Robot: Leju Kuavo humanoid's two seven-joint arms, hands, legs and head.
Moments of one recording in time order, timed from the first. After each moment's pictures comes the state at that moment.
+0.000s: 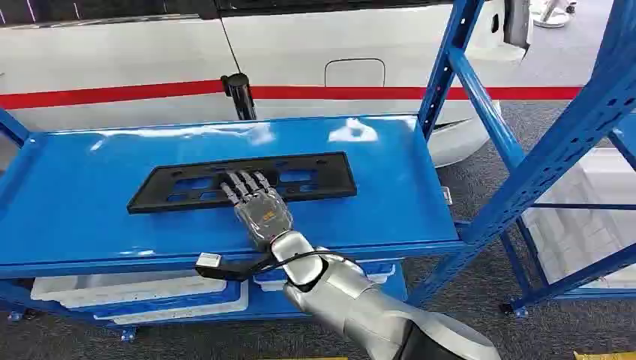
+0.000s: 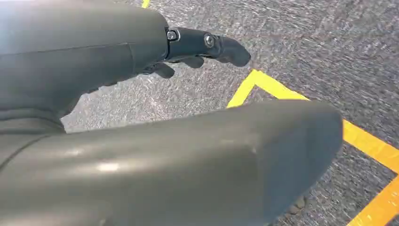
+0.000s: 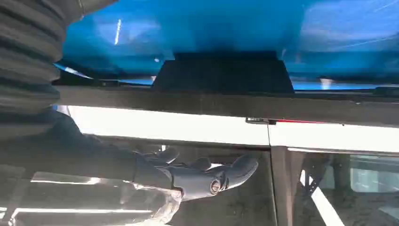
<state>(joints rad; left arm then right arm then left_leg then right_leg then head) -0.08 -0.13 0.55 -0.19 -0.02 0.51 0.00 -0.78 0.36 1.21 -0.53 1.02 -0.42 0.26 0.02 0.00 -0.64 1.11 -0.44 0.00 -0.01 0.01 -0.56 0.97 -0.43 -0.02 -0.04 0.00</state>
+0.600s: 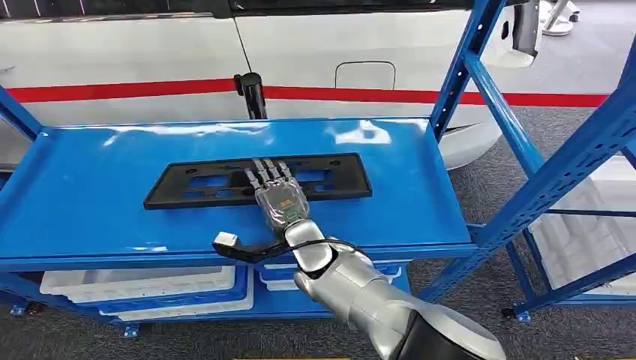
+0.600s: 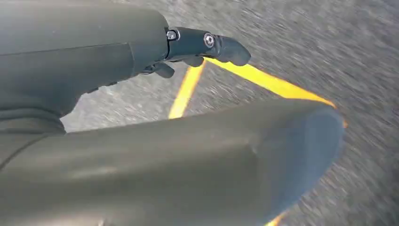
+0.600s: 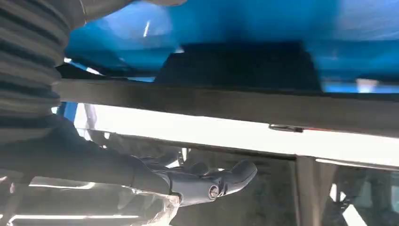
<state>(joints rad) -0.11 -0.13 0.53 -0.19 -0.03 0.32 -0.17 -0.83 0.35 1.15 -0.43 1.03 -0.39 0.33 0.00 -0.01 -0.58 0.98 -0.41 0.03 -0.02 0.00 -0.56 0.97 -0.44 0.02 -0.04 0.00</state>
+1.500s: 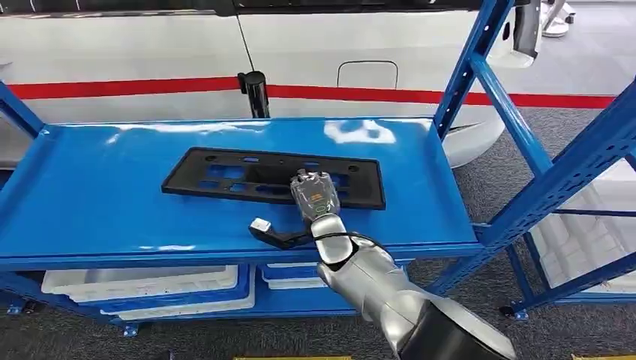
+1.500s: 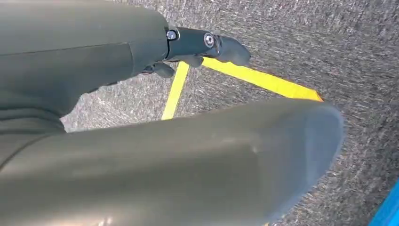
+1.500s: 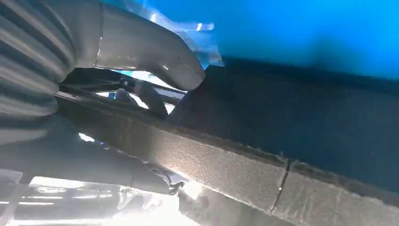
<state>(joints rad) -0.15 -0.14 0.49 -0.19 -0.10 0.35 -0.15 -0.84 0.31 1.01 -0.31 1.19 -0.40 0.41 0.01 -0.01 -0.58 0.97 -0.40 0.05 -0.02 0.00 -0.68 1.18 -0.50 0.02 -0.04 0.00</state>
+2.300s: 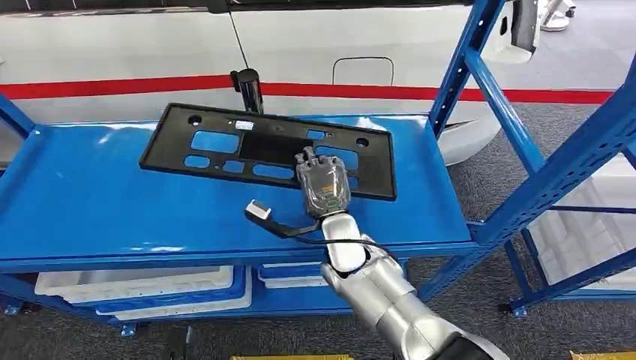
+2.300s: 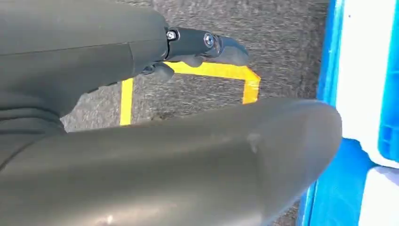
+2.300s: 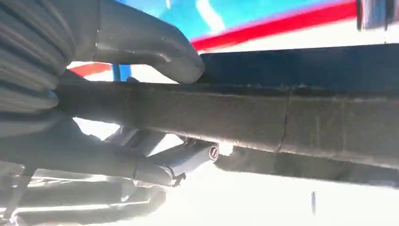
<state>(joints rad) -0.21 -0.14 0.41 -0.21 -0.24 0.26 -0.29 -0.62 0.20 0.70 -0.92 1.54 -0.49 0.44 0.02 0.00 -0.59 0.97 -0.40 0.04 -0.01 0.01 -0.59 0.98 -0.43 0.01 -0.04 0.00</state>
